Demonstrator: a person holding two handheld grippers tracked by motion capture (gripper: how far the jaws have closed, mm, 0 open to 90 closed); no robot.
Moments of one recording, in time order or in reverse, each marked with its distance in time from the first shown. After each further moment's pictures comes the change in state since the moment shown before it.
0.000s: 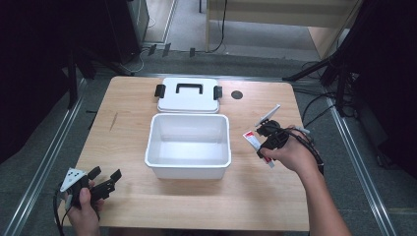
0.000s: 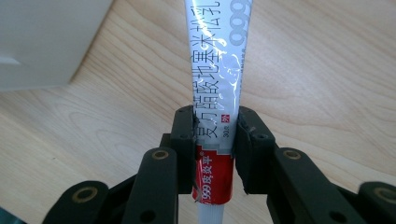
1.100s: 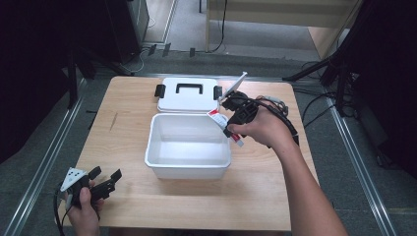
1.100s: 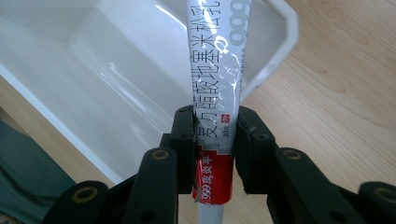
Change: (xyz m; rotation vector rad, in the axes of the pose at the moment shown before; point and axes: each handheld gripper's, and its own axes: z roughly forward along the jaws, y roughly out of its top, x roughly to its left) left arm 0.000 0.000 0.001 0.001 -0.005 0.000; right arm 0.079 0.080 -0.065 -0.067 0.105 -0.140
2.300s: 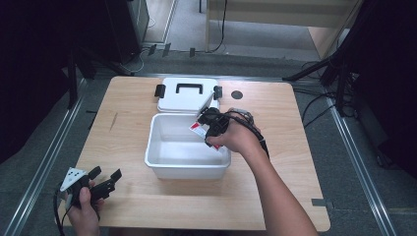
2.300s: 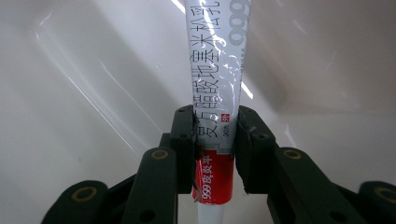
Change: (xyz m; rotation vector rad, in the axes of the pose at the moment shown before) left arm 0.001 0.000 0.000 0.000 -0.002 -0.001; right arm 0.023 0.025 0.086 0.070 -0.031 -0.128
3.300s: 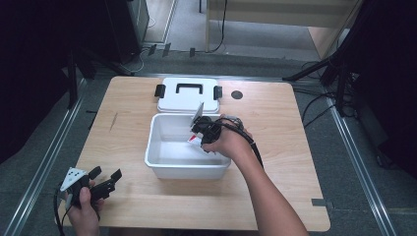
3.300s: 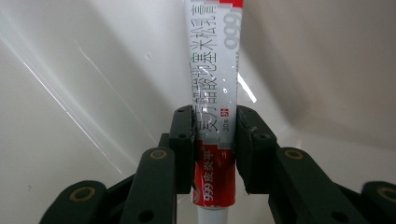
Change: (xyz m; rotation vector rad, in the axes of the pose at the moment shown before) left arm 0.000 0.000 0.000 0.005 -0.005 0.003; right arm 0.008 0.006 0.039 0.058 -0.041 -0.076
